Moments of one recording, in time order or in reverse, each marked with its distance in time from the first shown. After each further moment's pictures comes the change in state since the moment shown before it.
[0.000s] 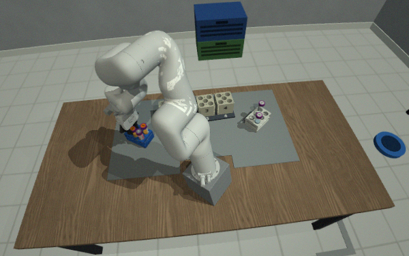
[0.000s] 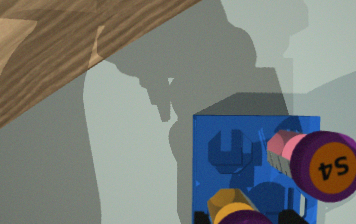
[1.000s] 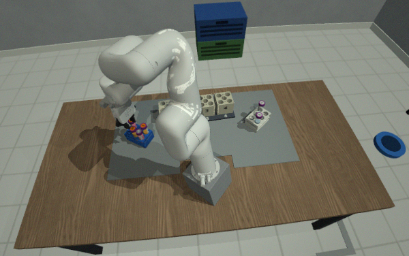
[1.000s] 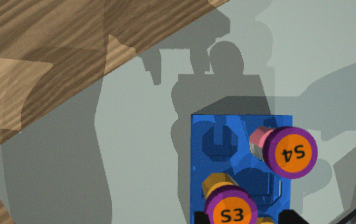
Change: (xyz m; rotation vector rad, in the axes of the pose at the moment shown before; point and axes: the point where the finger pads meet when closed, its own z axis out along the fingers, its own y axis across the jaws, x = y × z) arm 0.000 0.000 -0.052 0.000 0.000 0.000
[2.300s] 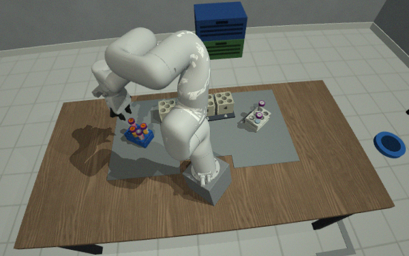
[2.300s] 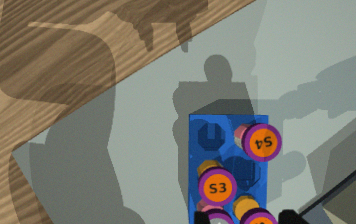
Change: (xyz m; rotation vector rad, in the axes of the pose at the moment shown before) arm 0.000 0.000 -0.070 0.000 0.001 0.000
